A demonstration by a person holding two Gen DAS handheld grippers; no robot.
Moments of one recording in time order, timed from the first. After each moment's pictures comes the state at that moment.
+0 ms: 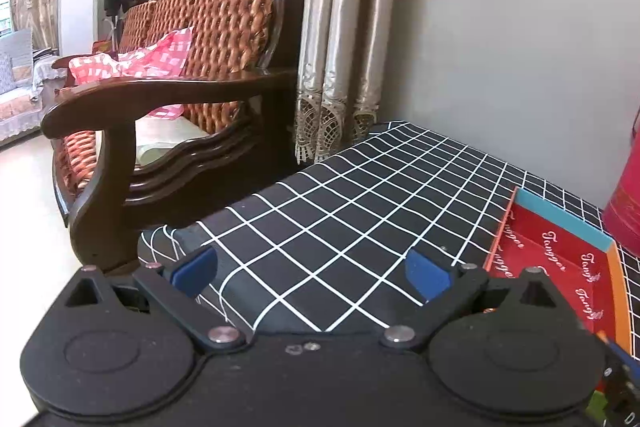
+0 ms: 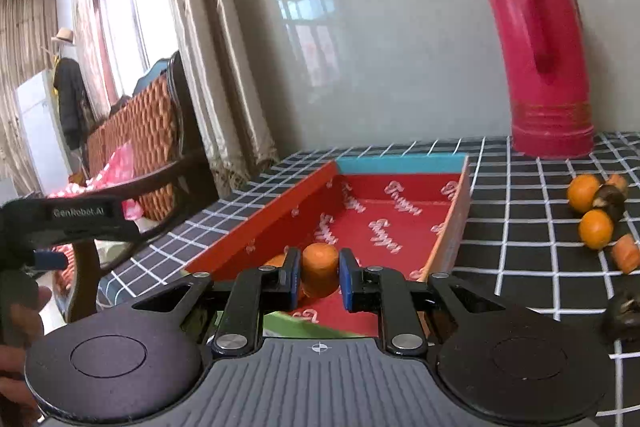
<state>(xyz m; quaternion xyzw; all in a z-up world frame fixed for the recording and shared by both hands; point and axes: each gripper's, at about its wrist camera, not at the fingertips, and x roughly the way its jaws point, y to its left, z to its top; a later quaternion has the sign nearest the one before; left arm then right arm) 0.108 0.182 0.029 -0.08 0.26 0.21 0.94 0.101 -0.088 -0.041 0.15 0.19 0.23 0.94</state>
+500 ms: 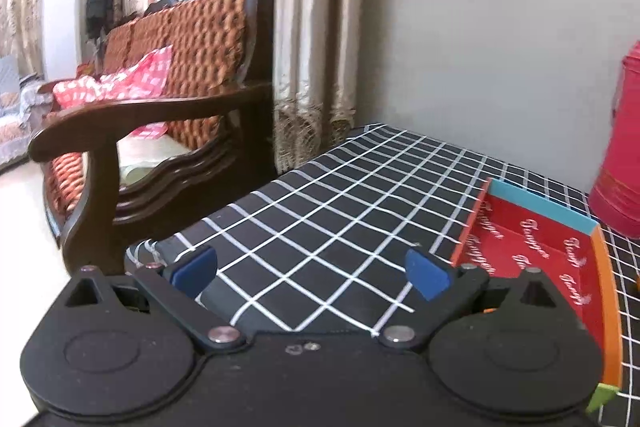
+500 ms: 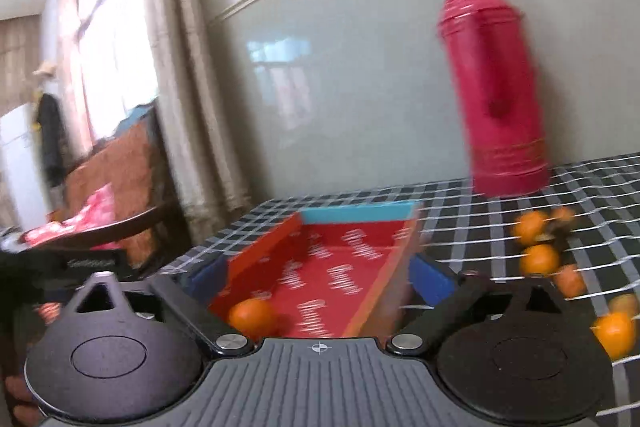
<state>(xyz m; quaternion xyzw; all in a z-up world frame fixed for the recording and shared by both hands) 0.105 0.149 0.032 -0.04 0.24 0.18 0.95 0.072 -0.127 -0.025 0.17 0.13 0.16 0.96</state>
